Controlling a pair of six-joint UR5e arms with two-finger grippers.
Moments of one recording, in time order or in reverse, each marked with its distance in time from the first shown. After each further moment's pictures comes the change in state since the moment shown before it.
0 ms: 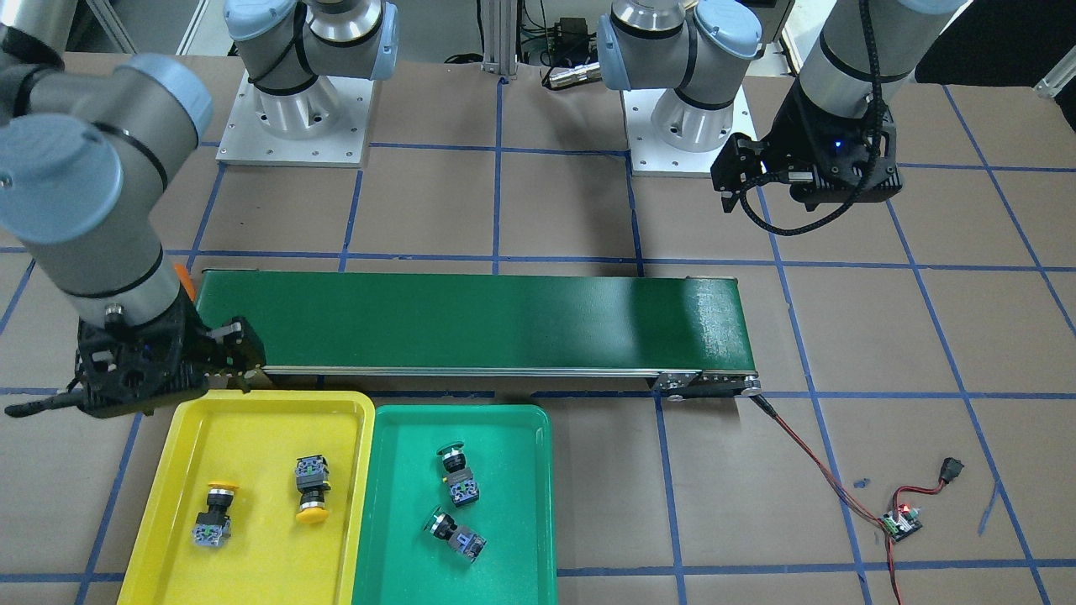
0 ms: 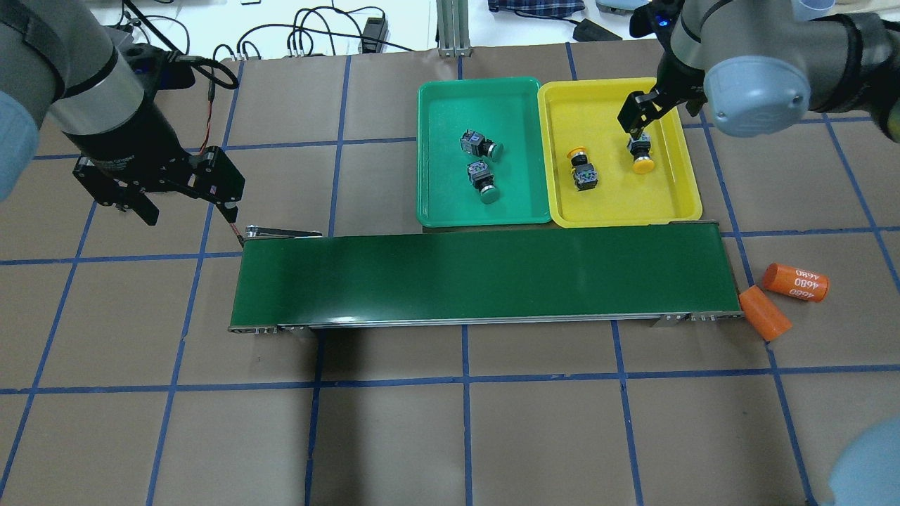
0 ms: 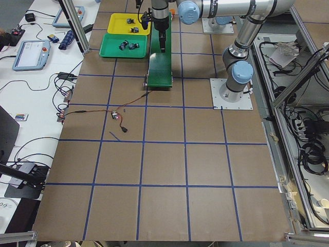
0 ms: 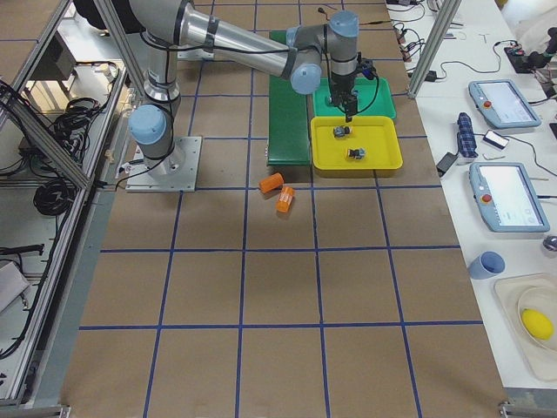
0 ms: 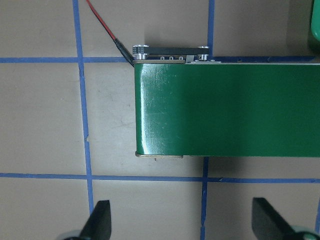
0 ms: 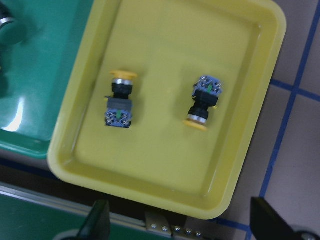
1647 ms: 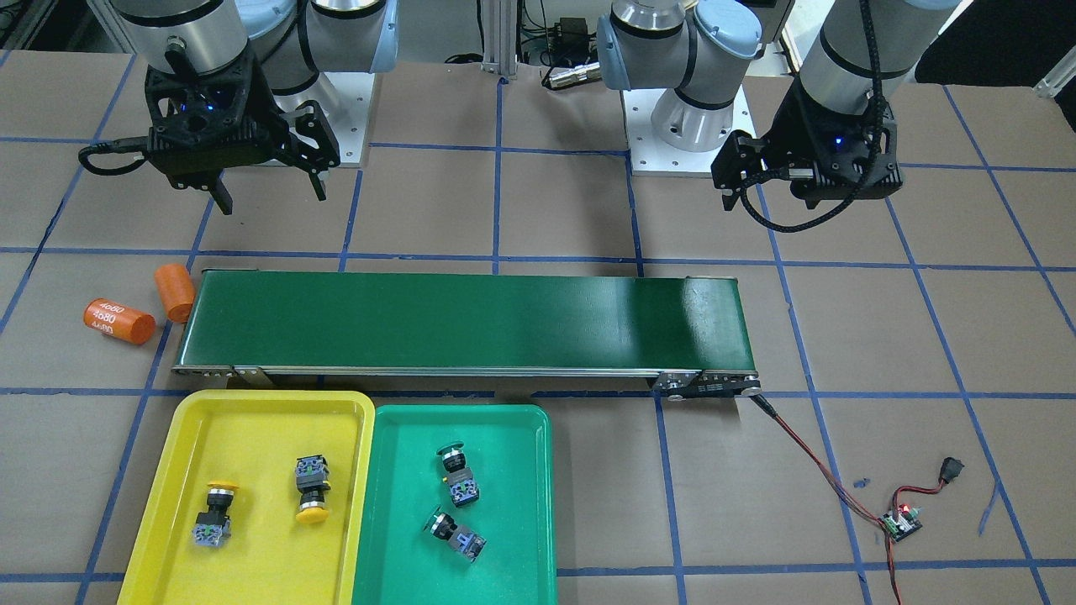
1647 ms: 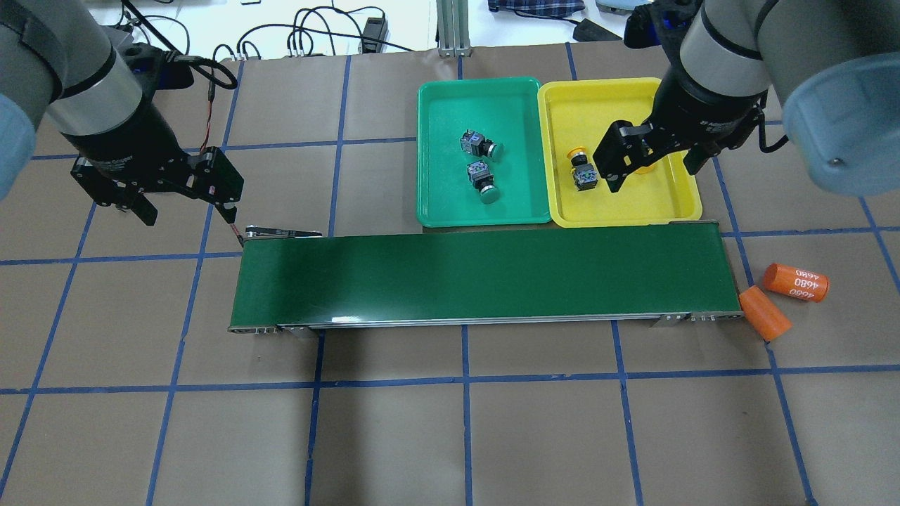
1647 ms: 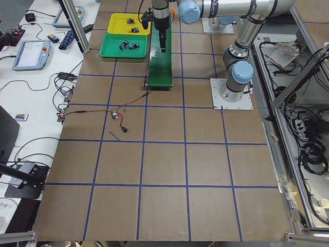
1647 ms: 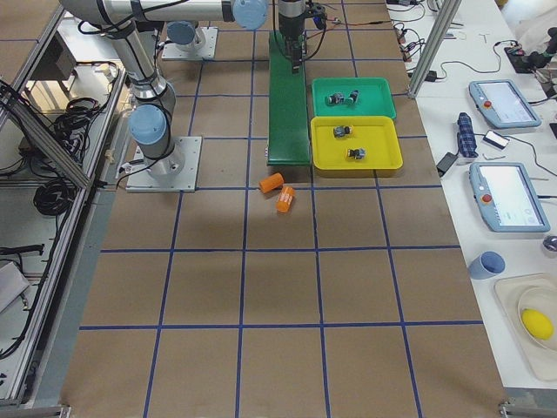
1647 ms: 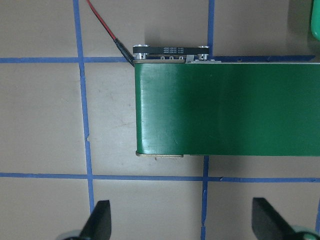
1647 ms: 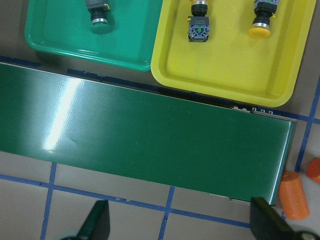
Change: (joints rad) left arm 0.000 0.001 0.000 -0.002 0.002 0.001; right arm 0.093 -0.308 0.055 0.341 0.071 0.214
